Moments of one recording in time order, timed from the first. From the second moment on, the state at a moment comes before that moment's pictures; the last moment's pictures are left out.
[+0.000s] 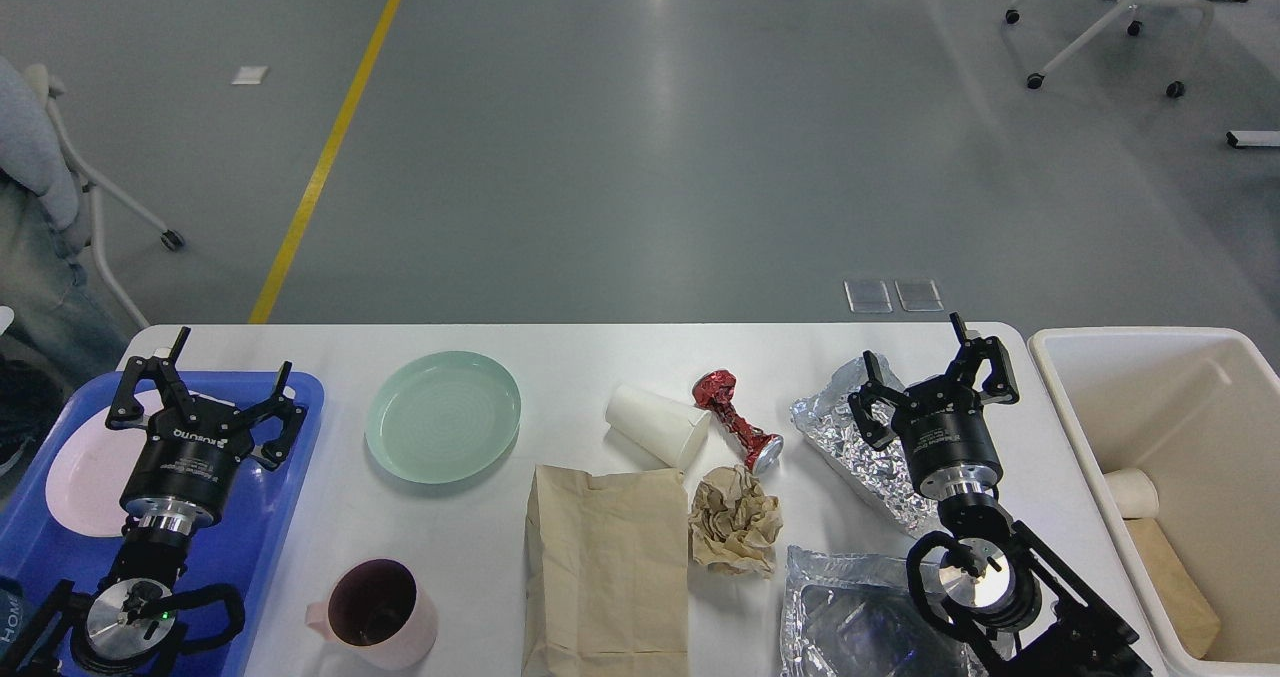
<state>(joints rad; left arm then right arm) -0.15 0.18 -1.55 -0.89 0.23 -0.54 -0.13 0.22 -0.04 1.20 0.93 -0.33 0.19 0.42</state>
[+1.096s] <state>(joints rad) -0.51 0.81 -0.62 -0.83 0.19 -0.54 -0.13 0.22 -0.04 1.20 0.93 -0.33 0.19 0.42</state>
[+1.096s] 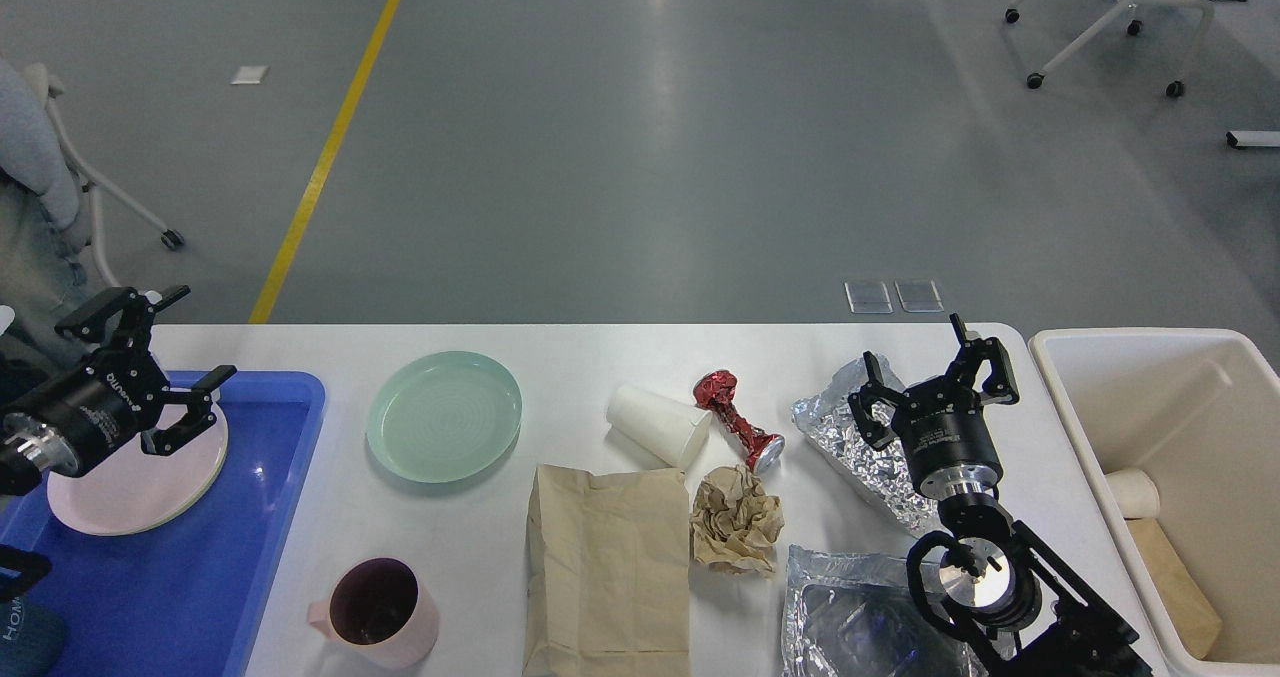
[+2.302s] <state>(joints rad) -2.37 0.21 1.39 -1.51 0.18 -0.70 -0.13 0.22 -0.04 1.20 0.93 -0.33 0.19 0.43</state>
